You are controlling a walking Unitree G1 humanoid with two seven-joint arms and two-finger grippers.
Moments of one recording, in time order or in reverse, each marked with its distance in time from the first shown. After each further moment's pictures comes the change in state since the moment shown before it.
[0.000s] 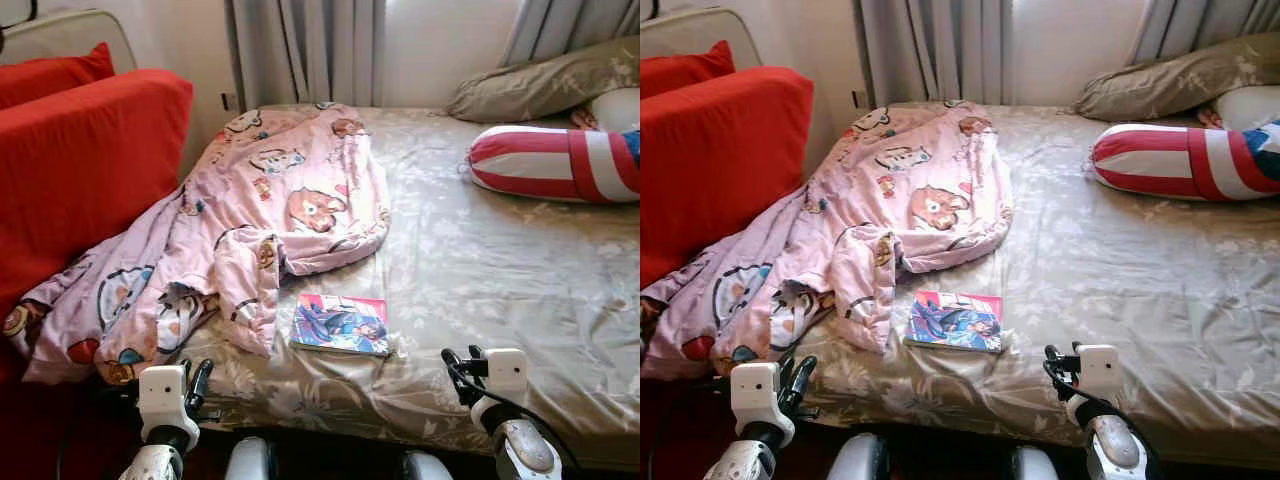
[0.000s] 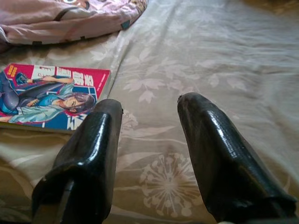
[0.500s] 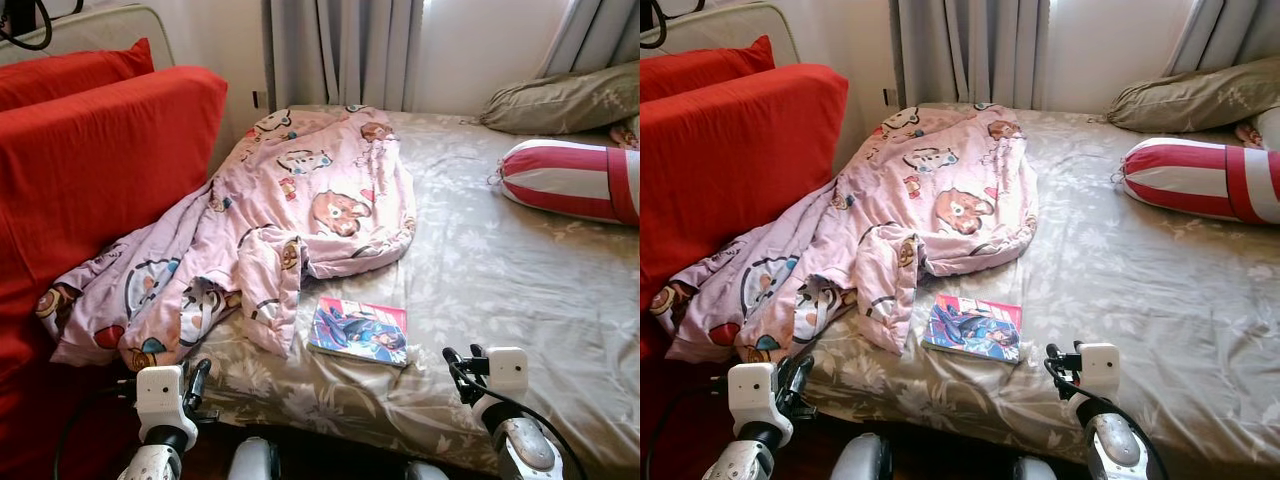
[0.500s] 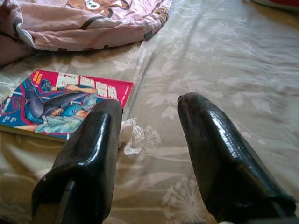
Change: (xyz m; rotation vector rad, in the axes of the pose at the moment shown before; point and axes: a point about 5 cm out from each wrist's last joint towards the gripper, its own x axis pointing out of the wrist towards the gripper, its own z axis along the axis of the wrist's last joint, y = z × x) left arm 0.000 0.003 0.000 -0.002 -0.001 0.014; right arm 0.001 -0.002 0.004 -0.003 -0.009 -0.016
